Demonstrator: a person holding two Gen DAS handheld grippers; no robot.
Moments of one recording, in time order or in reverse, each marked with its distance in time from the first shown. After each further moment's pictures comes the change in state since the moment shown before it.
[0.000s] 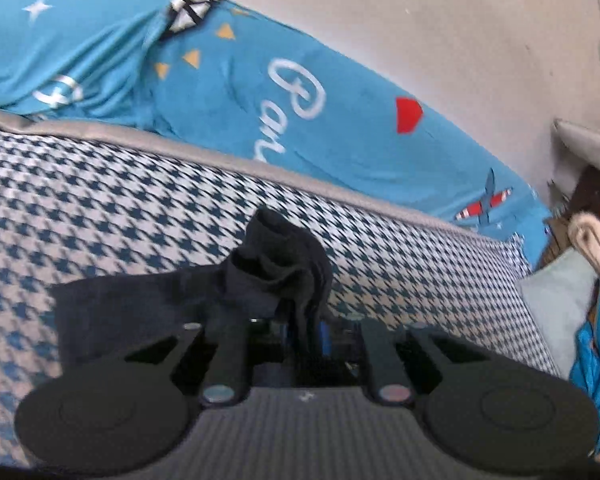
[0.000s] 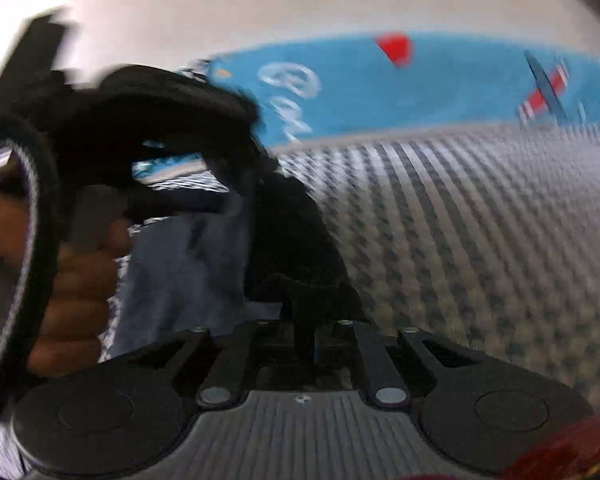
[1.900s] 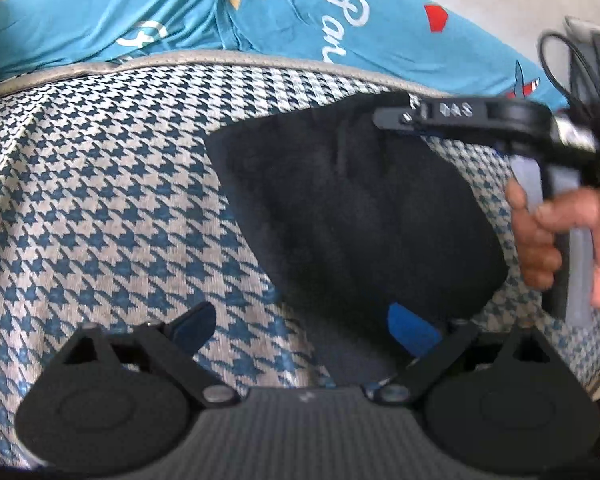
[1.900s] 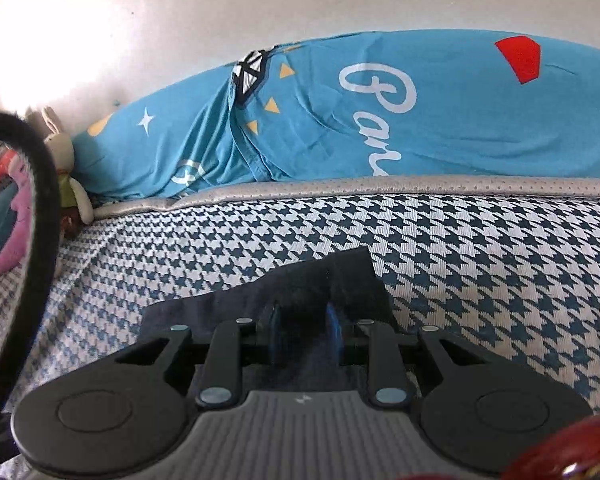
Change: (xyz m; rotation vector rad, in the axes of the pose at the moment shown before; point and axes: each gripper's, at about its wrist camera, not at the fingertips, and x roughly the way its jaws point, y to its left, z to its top) left arm -0.080 0.054 -0.099 0.157 0.215 0.183; right arm 0.114 0.016 0.093 -0.162 0.053 0.244
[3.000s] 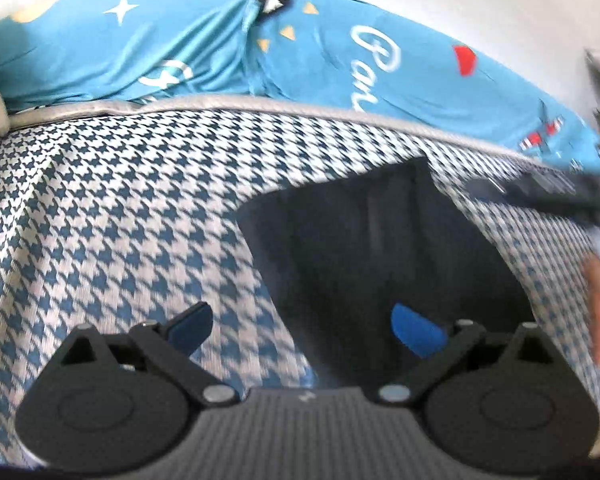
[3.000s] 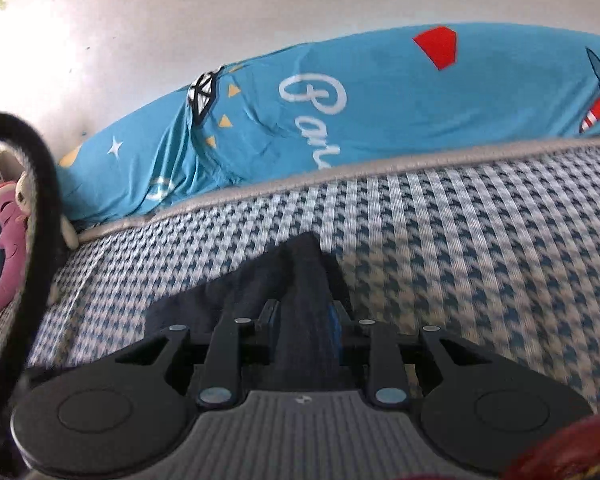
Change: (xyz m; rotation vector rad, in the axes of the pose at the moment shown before) left arm 0.006 0.008 0.040 -0.057 -0.123 0.064; right arm -0.069 -0.006 -0.010 0.169 0.029 -0.108
